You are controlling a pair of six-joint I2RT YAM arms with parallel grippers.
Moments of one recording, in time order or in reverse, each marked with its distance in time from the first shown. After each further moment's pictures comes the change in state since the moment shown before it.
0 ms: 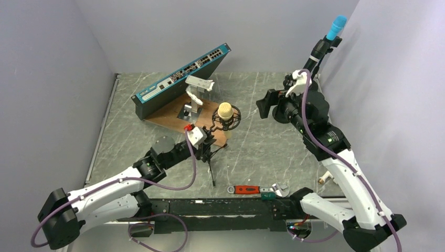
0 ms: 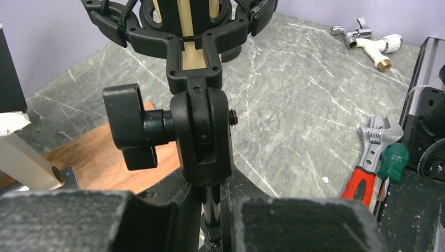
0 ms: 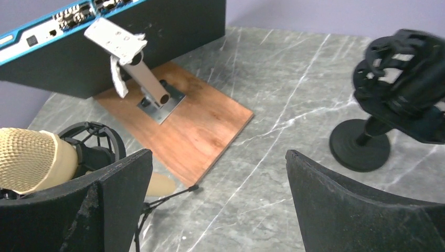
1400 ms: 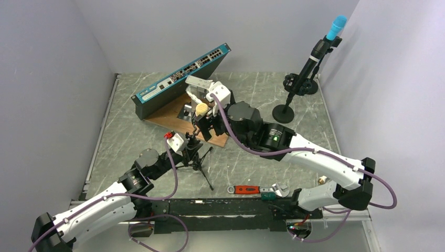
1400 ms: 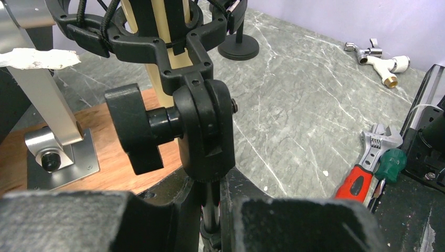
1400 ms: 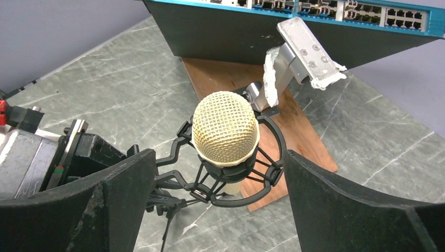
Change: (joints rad) left arm 0.034 -0.323 -0.169 -0.102 -0.071 -0.099; right arm 0.664 0.375 0.231 0.123 0.251 -0.211
